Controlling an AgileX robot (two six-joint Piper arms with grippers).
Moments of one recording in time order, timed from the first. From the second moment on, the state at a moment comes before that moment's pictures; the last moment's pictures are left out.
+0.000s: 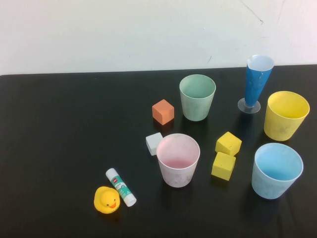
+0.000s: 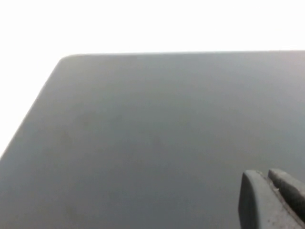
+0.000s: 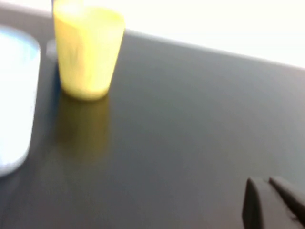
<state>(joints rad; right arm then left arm) -0.06 -0.01 0.03 -0.04 0.29 -0.17 -0.06 -0.01 0.02 0.08 0.20 -0.16</state>
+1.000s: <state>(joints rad) -0.06 -0.01 -0.03 0.04 -0.65 -0.12 -0.06 -0.01 0.02 0.10 -0.67 -0.27</state>
